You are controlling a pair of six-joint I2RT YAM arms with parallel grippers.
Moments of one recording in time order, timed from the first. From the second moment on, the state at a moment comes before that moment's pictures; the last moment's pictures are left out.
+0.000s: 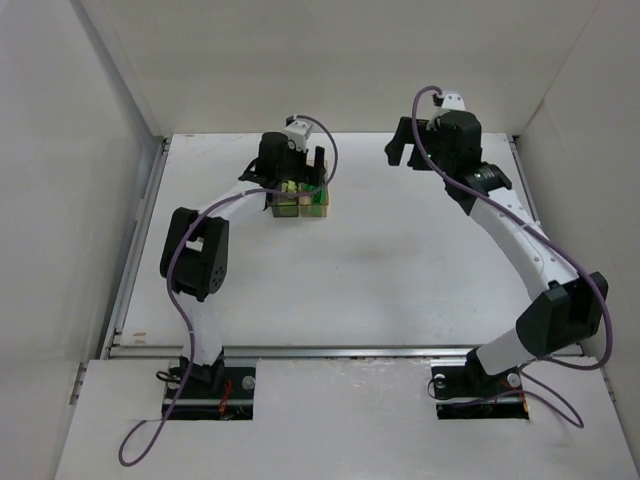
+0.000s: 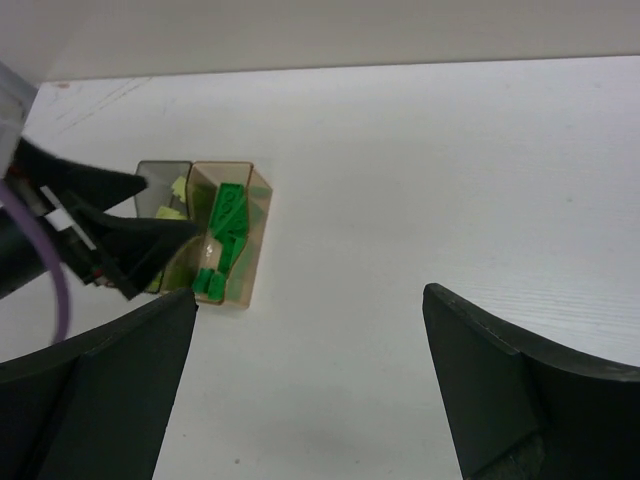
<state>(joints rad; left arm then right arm) -0.35 1.99 1.44 0.17 0.22 -0.04 0.34 1.53 1.48 -0.29 0.02 0.31</state>
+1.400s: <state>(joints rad) 0.19 1.11 0.92 -0.12 -0.30 -0.23 0.07 1.14 1.29 -0.48 0.52 0.50</state>
